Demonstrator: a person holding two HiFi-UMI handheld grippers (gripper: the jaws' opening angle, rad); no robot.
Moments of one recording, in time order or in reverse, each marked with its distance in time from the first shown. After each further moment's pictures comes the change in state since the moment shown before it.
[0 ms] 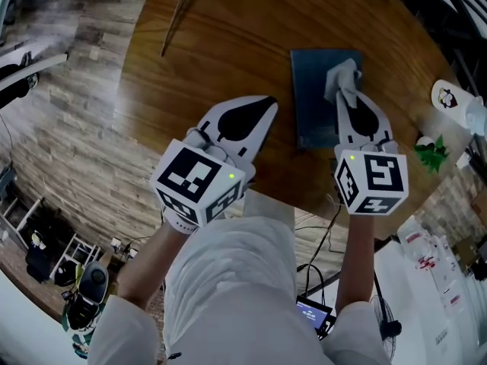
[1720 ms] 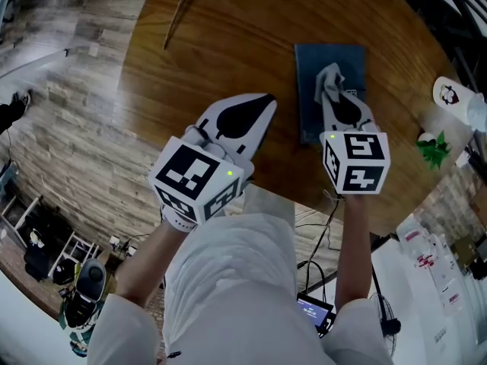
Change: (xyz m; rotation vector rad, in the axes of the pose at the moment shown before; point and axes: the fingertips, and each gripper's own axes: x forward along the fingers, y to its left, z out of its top) left arm -0.011 0.001 -0.007 -0.010 -0.001 0.002; right arm 0.027 0.019 -0.050 -0.020 0.201 0.022
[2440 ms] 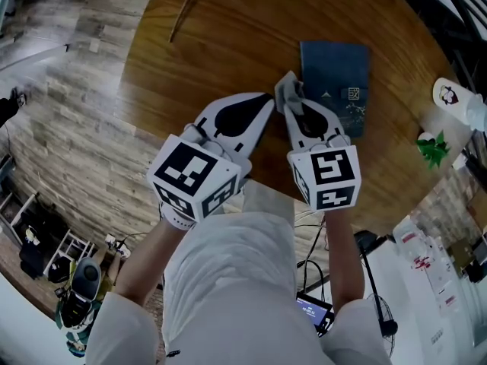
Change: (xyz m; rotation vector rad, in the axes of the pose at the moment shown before) left arm -0.014 0.003 -0.006 -0.012 -0.013 0.012; right arm -0.007 0.091 0.007 -0.054 -0.091 0.183
